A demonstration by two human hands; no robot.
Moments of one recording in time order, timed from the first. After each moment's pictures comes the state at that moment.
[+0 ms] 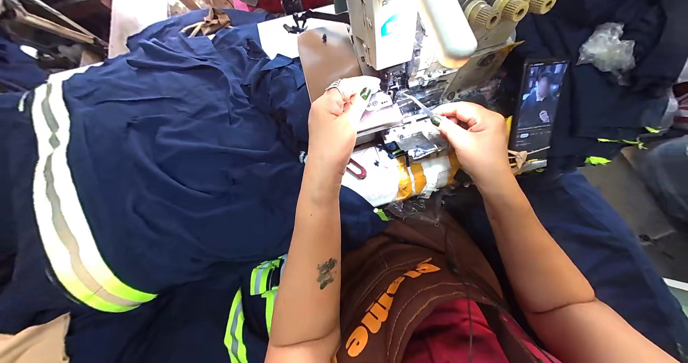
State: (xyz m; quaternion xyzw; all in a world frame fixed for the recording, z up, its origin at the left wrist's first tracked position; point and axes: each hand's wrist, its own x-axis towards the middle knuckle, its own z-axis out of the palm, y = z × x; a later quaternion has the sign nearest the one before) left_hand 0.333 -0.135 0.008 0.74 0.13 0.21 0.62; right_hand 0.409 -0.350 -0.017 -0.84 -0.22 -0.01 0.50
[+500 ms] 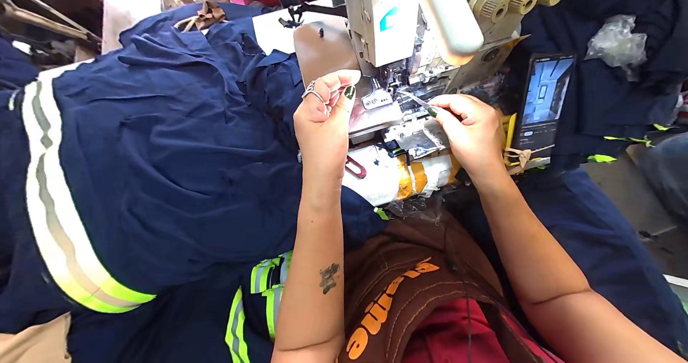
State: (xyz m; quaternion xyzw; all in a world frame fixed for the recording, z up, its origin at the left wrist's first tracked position) left_hand 0.328 -0.136 -0.001 0.69 0.12 0.32 0.64; right_hand 0.422 -0.343 -0.031 -0.85 -0.26 -0.06 0.45
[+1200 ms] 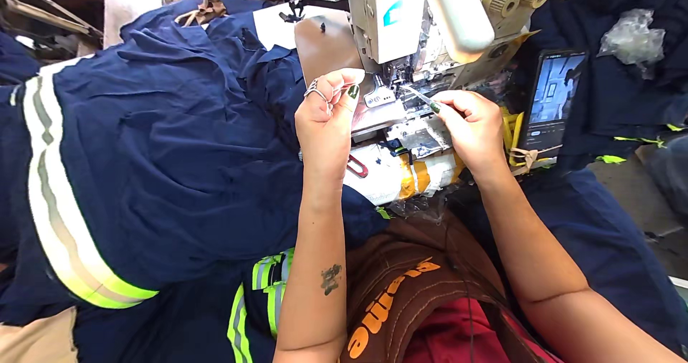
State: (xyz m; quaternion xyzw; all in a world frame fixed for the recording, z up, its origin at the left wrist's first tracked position) left_hand 0.327 -0.138 -0.001 0.69 0.11 0.32 0.64; right_hand 0.428 -0.340 -0.037 -0.84 -0.26 -0.05 0.47
